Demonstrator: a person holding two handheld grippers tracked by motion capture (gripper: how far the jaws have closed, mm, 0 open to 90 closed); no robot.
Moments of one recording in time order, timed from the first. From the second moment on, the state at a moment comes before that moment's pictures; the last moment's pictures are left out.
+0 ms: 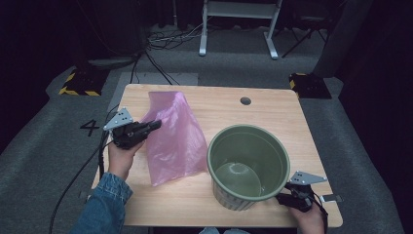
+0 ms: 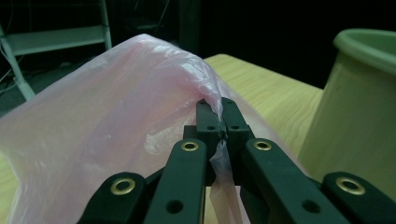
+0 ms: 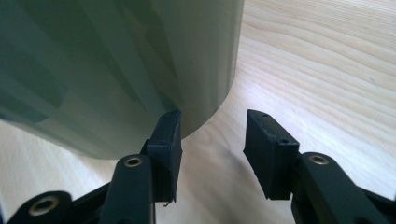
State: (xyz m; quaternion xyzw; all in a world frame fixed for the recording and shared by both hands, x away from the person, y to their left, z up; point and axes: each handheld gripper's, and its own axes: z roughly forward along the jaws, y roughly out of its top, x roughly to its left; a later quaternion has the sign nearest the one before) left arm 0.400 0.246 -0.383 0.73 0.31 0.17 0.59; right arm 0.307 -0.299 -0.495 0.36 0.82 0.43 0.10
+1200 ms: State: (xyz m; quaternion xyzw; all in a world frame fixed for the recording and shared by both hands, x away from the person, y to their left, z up) left arm 0.391 0.255 -0.282 0.74 0.22 0.20 0.60; right arm 0.339 -0.286 -0.503 0.34 0.84 0.39 0.16
